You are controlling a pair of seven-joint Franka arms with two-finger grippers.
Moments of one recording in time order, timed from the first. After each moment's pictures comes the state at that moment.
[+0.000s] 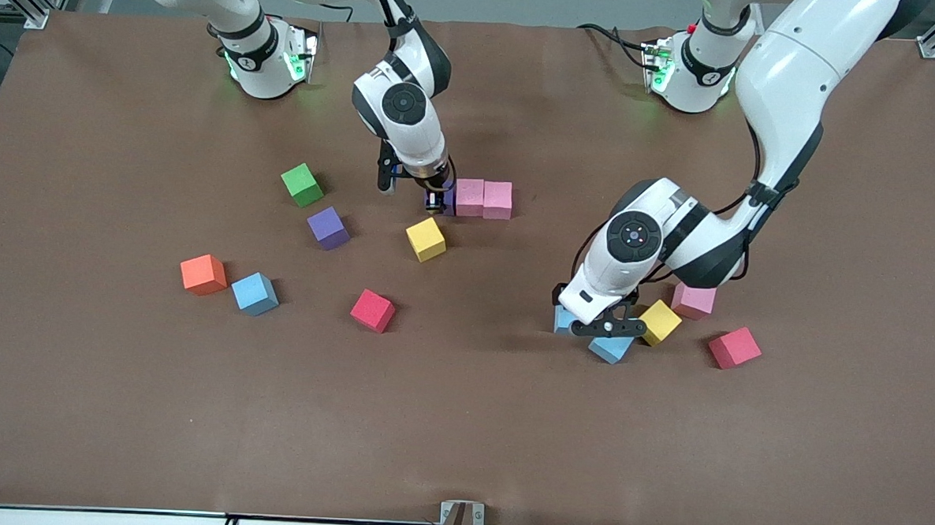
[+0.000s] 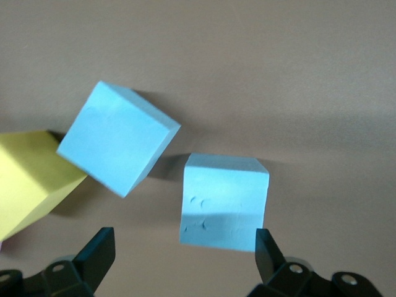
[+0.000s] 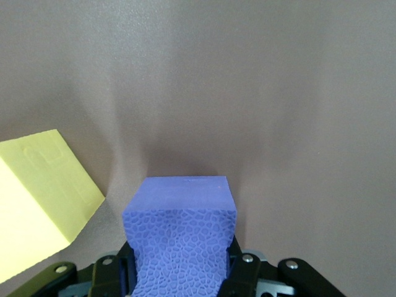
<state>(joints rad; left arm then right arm) 0.02 0.67 -0.58 -1.72 0.49 2.24 -0.78 0.93 0.40 -0.03 -2.18 0.23 2.62 2.25</state>
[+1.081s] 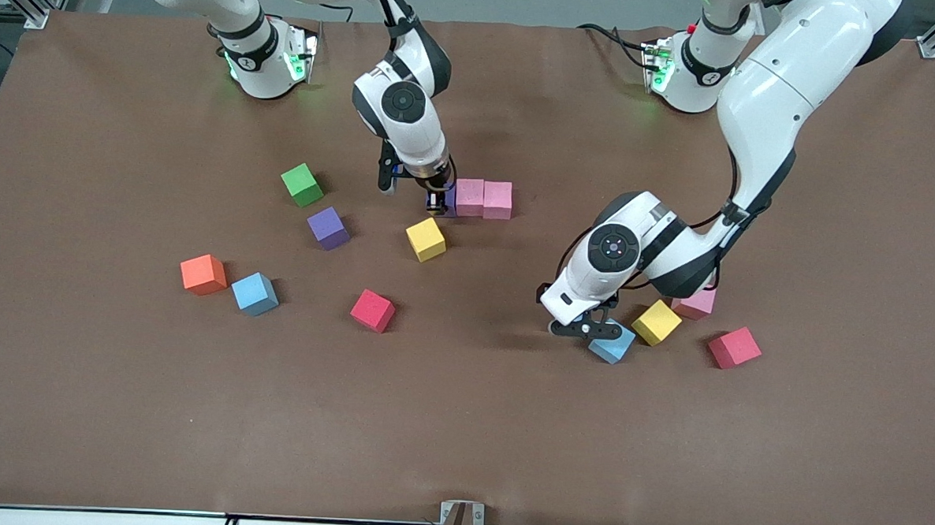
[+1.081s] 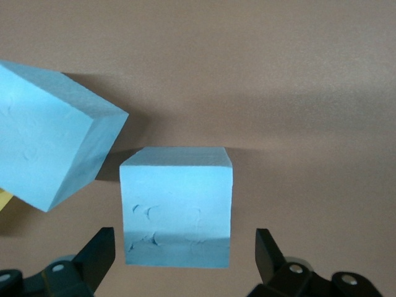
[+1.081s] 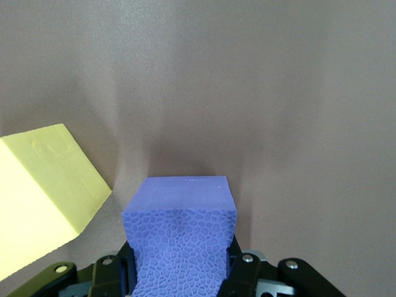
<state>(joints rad) -0.01 0.75 -0.58 -1.69 0.49 2.25 -0.74 0.93 0.40 -0.03 -2.18 0.23 2.64 2.27</state>
